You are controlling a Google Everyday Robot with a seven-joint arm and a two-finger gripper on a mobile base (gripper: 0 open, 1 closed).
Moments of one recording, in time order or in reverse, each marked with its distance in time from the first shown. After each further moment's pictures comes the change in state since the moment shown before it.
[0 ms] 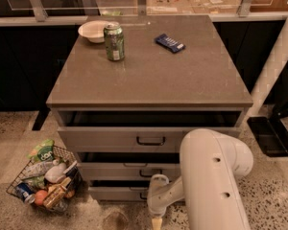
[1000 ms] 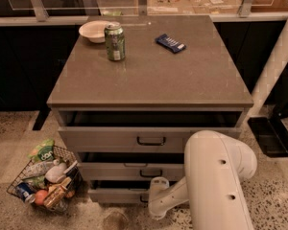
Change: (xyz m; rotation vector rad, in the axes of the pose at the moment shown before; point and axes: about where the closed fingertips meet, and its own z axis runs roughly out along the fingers) arm 0.003 0.000 0.000 0.040 -0.005 0.015
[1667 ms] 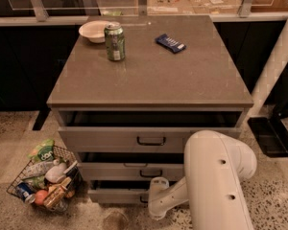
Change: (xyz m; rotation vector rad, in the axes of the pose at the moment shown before) arm -0.001 0.000 -0.001 0.000 0.000 0.000
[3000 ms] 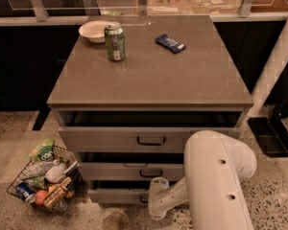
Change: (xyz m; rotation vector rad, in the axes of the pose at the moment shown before) arm 0.000 0.000 0.000 0.000 0.000 0.000
